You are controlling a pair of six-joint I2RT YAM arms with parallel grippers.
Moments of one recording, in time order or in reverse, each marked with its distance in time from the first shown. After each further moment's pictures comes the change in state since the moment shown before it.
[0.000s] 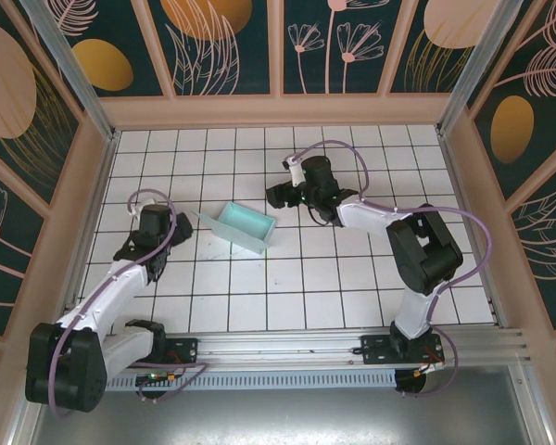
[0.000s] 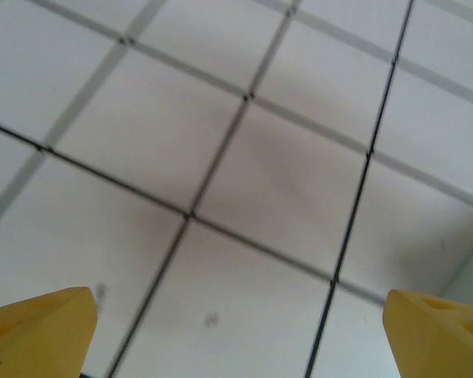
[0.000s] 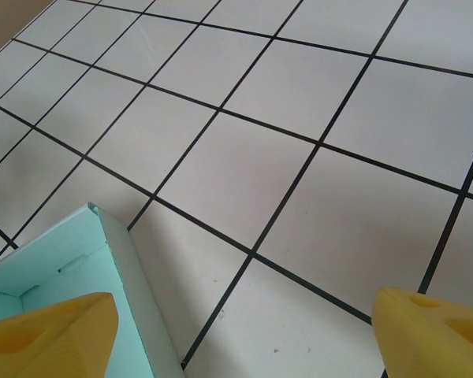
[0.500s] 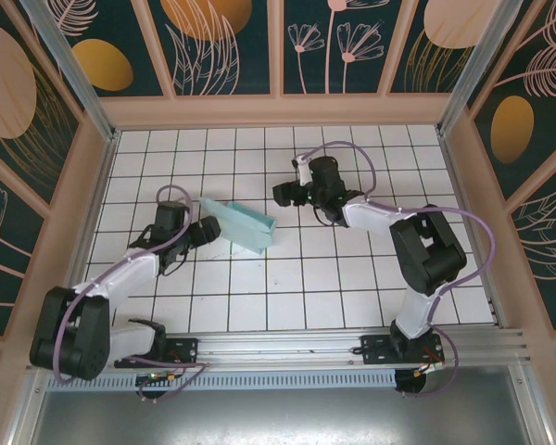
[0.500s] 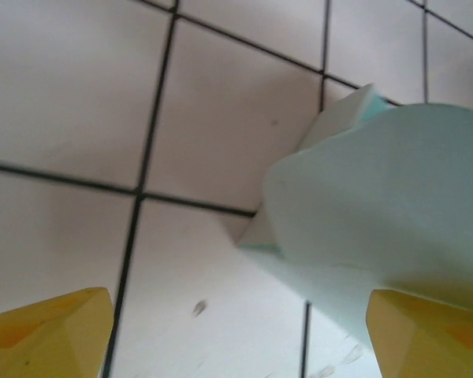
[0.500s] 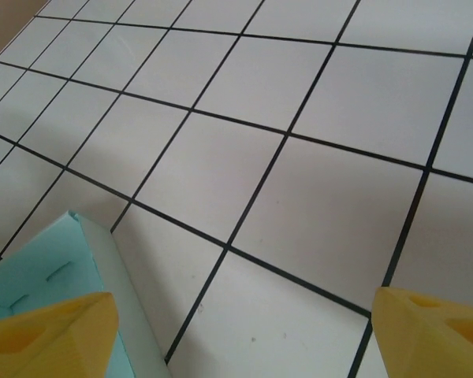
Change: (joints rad) left arm -0.078 0.203 0.063 0.131 0.338 -0.013; right arm -0.046 -0.024 -0.049 0.019 -0.004 0.068
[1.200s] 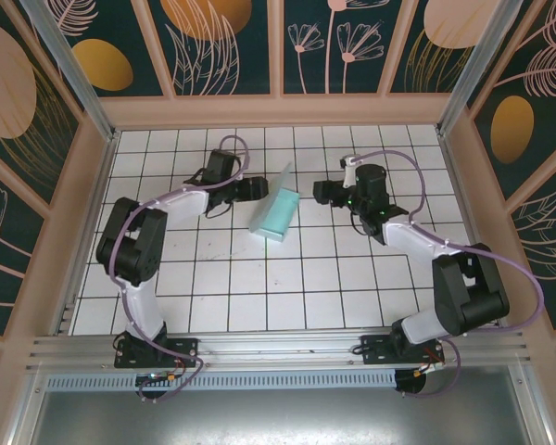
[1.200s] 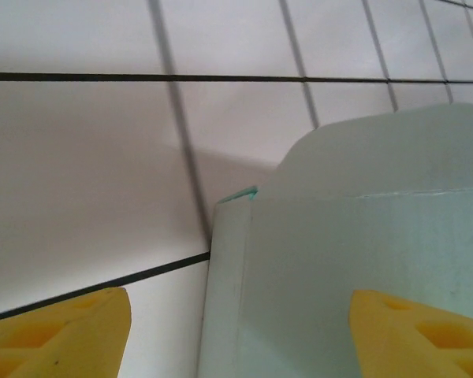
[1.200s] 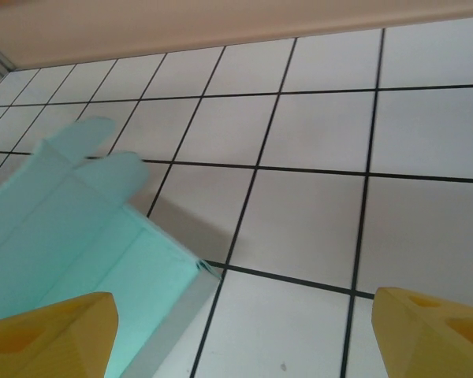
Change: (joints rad) left arm -0.153 0.662 0.668 0.034 0.215 0.130; right arm -0.183 -0.337 -0.273 0.029 0.045 0.033
